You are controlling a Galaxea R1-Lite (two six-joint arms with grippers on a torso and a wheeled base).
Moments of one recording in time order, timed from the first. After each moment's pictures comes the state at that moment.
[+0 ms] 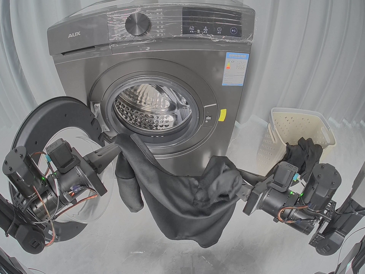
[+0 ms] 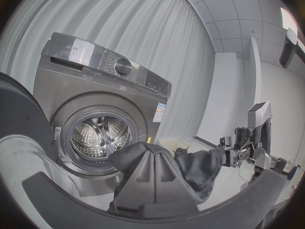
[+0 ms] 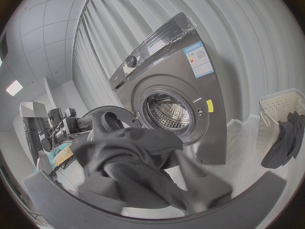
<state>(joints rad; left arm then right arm) -0.37 1.63 -0.25 -1.55 -0.34 -0.17 0.71 1.85 -0.30 -1.55 0.00 0.30</state>
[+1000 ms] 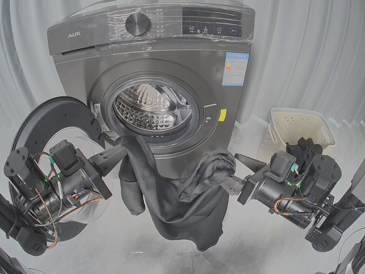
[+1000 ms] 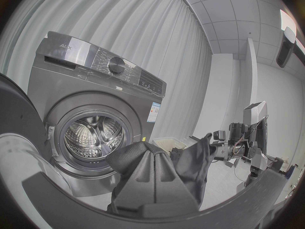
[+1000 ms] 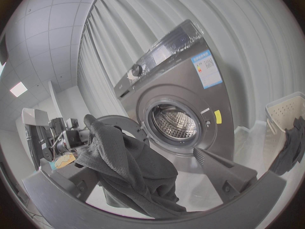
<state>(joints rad) -0.42 1.63 -0.25 -1.55 -0.34 -0.17 0.73 1.86 -0.38 -1.55 0.00 0.30</state>
